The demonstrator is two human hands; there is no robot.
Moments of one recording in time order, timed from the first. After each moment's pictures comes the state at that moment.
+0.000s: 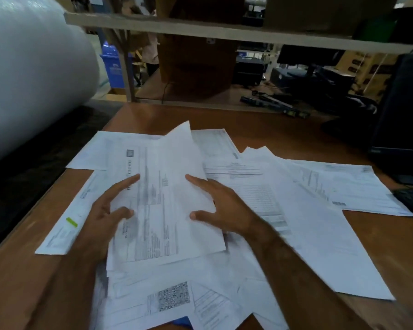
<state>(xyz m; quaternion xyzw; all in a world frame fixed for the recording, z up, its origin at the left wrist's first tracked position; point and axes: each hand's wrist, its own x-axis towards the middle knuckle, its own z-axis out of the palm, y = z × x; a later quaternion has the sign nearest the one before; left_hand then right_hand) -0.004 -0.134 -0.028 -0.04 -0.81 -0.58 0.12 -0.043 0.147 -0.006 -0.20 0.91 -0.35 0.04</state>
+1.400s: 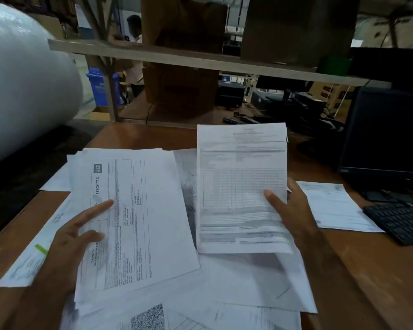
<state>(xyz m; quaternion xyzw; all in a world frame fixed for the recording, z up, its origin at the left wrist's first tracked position) 0.001 -0.123 -0.022 -0.01 -0.69 -0.72 0.10 -0.036 0.300 0.021 0.03 0.80 -0.57 -0.18</state>
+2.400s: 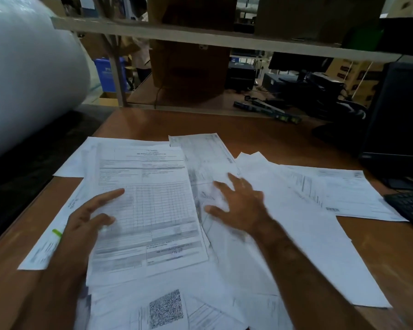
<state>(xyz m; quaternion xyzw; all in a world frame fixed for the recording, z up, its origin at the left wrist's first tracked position) -0.011 -0.137 -0.030 0.00 -0.75 -0.65 0.13 -0.070 0.192 -0.017 -0.06 0.99 -0.10 0.02</state>
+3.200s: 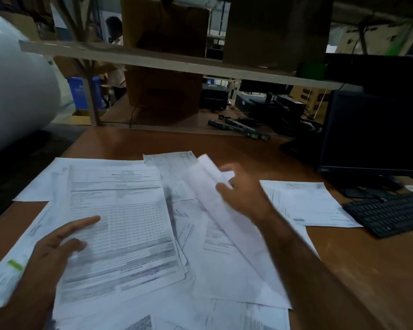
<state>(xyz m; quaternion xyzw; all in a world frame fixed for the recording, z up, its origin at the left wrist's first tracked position) -0.024 -0.139 -0.045 -0.02 -0.75 -0.65 0.12 -0.047 0.223 0.079 0.04 0.93 -0.36 -0.09</state>
